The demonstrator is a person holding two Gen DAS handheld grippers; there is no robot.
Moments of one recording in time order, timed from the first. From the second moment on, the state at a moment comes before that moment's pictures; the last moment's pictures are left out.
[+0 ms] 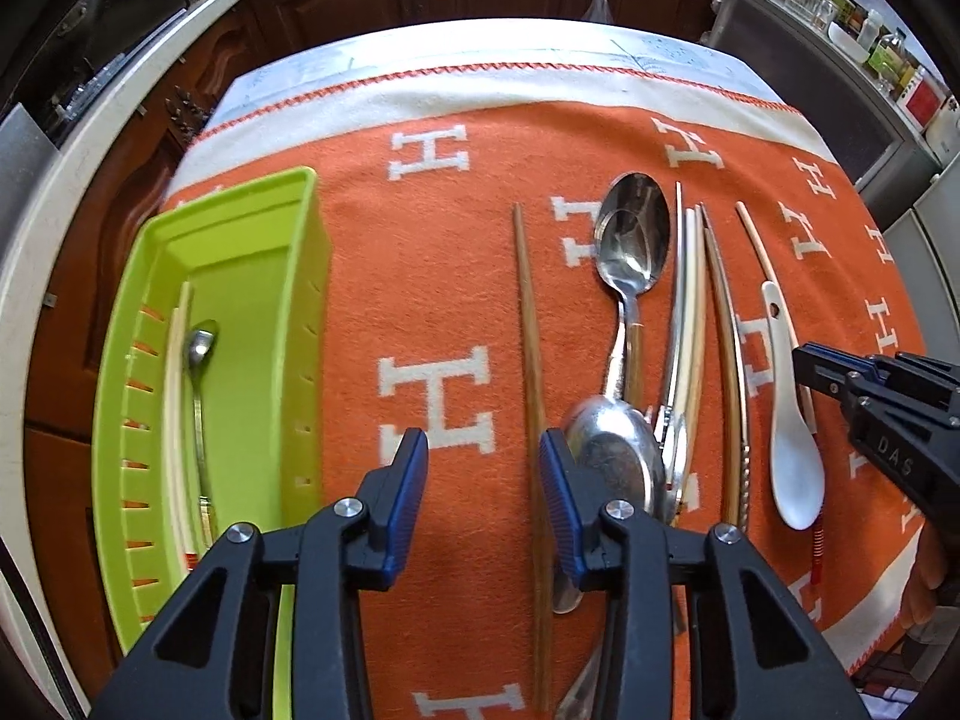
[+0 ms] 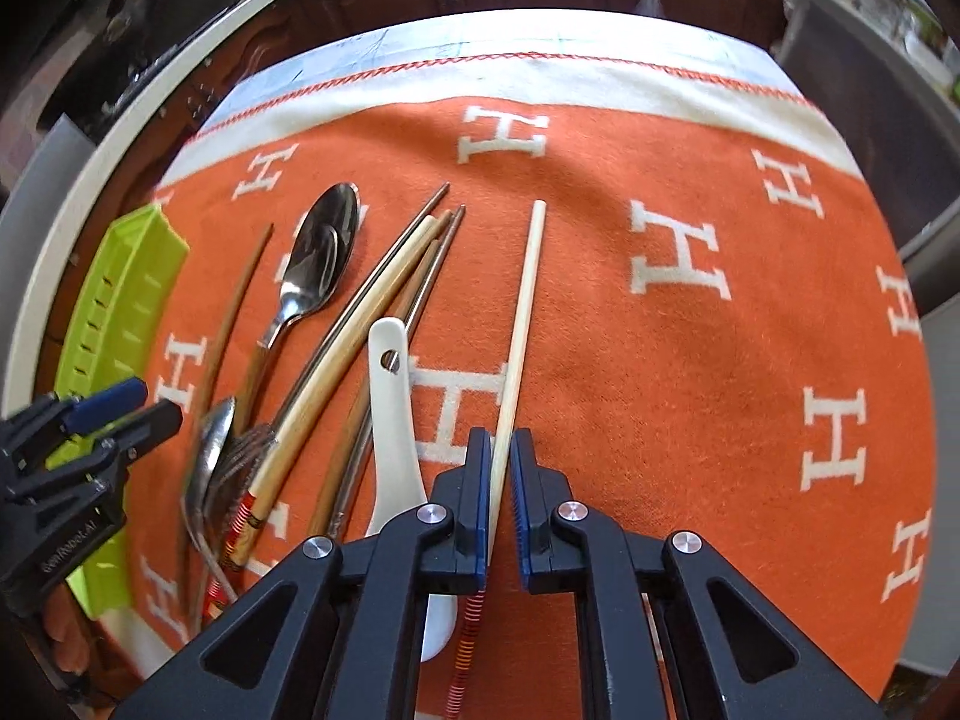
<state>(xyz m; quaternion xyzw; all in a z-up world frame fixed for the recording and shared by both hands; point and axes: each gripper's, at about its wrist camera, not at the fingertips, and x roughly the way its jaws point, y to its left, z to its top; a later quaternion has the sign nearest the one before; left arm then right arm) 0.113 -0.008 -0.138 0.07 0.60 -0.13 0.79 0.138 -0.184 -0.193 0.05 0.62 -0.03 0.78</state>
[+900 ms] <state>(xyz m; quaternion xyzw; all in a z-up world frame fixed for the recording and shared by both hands) 0.108 -0.008 -0.147 0.05 0.59 -0.15 0.79 0.099 -0.244 -0.188 0.22 0.60 -0.01 0.77</state>
